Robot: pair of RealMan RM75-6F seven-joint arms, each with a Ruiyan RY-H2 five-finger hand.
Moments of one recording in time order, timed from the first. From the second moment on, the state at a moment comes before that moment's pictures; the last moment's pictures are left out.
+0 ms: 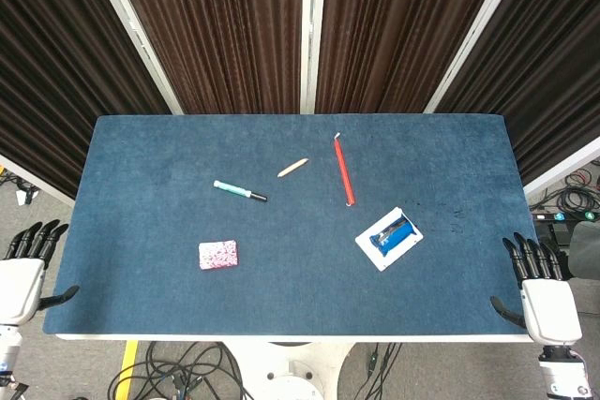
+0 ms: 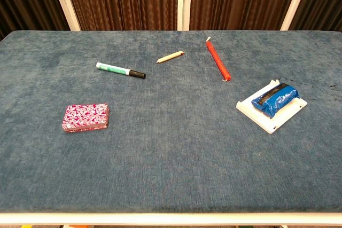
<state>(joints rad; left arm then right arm) -0.07 -1.10 -0.02 -1.63 1.49 1.47 0.06 0.02 -1.21 0.02 -1.58 -1.55 1.53 -0.10</state>
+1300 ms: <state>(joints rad) -0.39 -1.38 -0.09 -1.51 1.45 1.08 0.06 0.02 -1.11 0.08 -1.67 -1.46 1.52 -0.11</state>
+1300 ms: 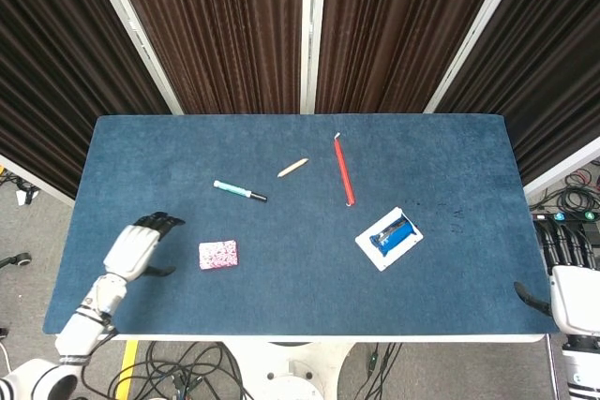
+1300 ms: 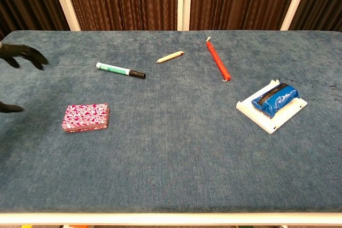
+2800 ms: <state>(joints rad) -0.48 -1.75 -0.12 -1.52 1.01 1.17 0.56 0.02 -1.13 0.09 -1.63 -1.43 1.52 -0.08</state>
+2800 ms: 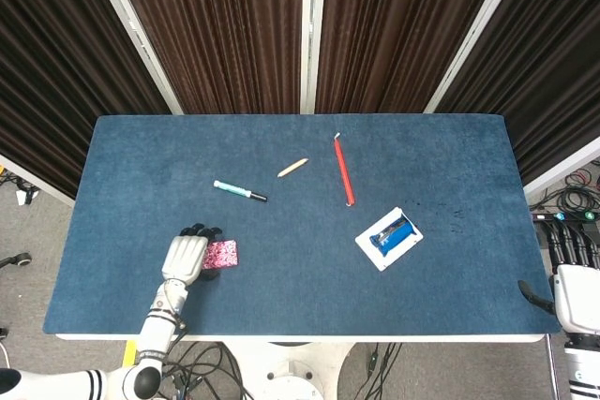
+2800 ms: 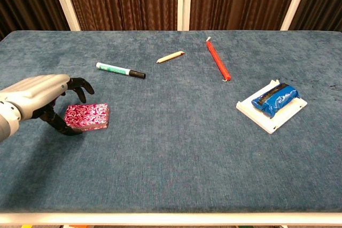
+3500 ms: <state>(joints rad) -0.47 -1.78 -0.11 -1.44 1.07 1.20 0.52 0.03 -1.14 0.10 -1.62 -1.41 1.50 -0.08</state>
